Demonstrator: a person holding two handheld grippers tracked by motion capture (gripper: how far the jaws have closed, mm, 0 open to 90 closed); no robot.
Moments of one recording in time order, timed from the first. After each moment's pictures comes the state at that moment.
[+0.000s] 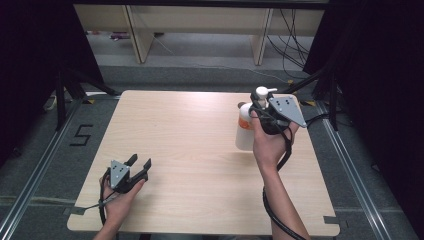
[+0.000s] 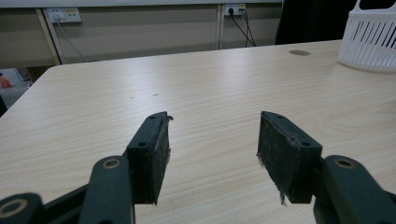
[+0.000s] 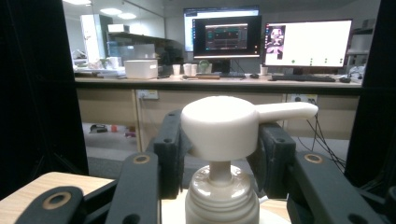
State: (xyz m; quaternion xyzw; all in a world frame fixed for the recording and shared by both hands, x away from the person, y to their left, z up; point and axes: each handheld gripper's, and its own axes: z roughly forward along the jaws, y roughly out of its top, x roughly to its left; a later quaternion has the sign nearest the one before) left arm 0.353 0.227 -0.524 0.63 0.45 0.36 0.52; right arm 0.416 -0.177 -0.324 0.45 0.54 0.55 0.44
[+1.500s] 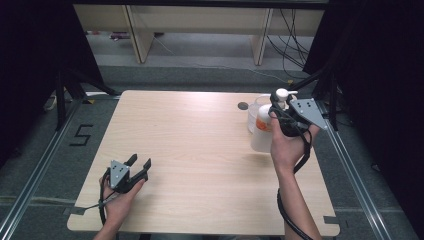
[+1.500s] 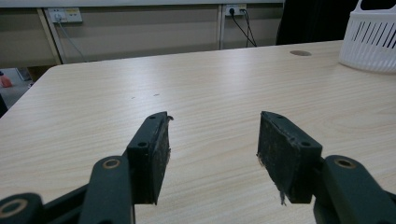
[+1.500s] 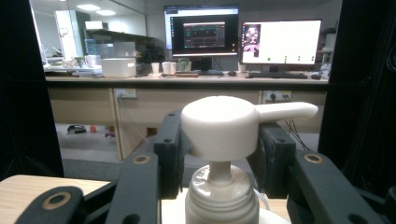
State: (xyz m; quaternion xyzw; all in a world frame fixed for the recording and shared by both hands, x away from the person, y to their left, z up) left arm 0.353 0.227 -0.524 0.62 0.46 0.36 0.52; right arm 0.410 -0.217 -0.324 0.48 0.53 0.53 0.46
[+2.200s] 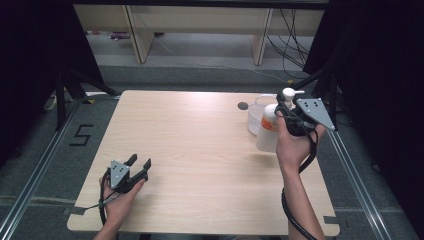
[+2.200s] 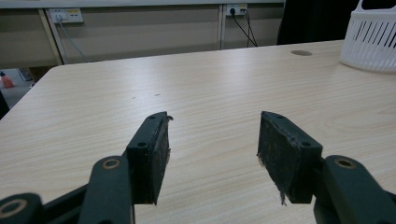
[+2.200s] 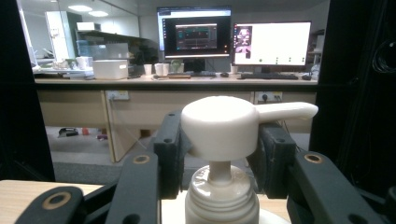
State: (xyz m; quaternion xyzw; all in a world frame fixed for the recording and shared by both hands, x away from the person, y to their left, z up) left arm 0.352 0.227 -0.523 0.63 0.46 0.36 0.52; right arm 0.409 -0.230 -0.321 0.48 0.52 0.53 0.47
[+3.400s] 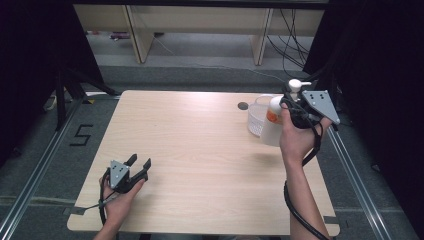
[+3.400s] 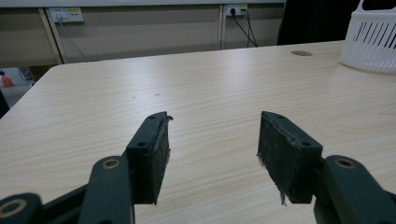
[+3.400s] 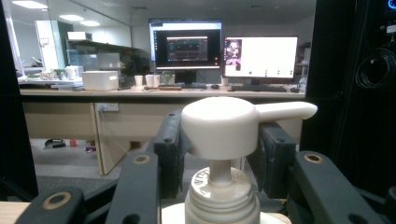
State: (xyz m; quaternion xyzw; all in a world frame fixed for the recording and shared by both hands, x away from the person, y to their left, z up) left arm 0.352 0.227 -0.524 0.62 0.46 0.36 0.52; right arm 0.418 -0.235 -0.305 0.48 0.50 0.53 0.49
